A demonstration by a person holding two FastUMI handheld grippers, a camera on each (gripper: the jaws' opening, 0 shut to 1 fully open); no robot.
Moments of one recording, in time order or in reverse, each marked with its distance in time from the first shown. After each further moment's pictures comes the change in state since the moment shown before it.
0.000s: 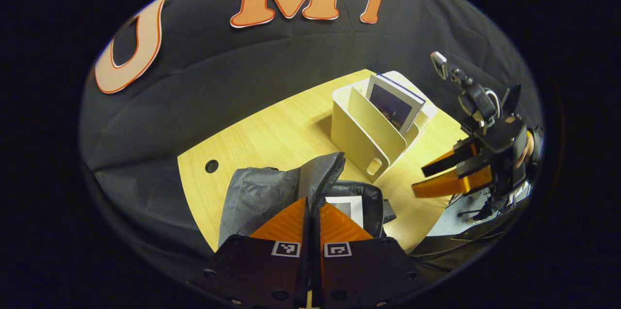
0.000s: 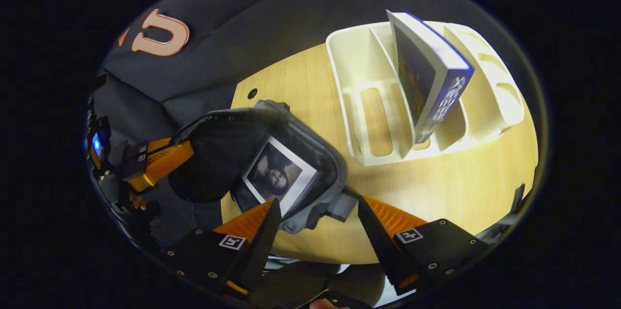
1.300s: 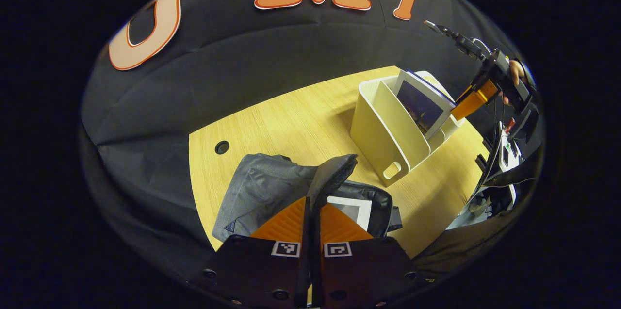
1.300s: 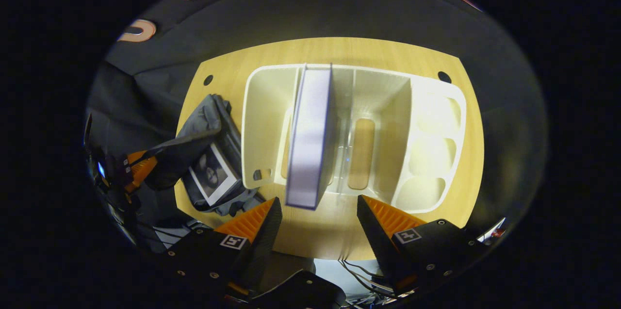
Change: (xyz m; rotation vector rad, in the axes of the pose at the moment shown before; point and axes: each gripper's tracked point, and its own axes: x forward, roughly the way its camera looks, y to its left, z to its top) left arm 0.023 0.010 -0.004 -0.123 0.076 0.108; right arm -0.041 -0.138 0.130 -0.158 0.219 -0.210
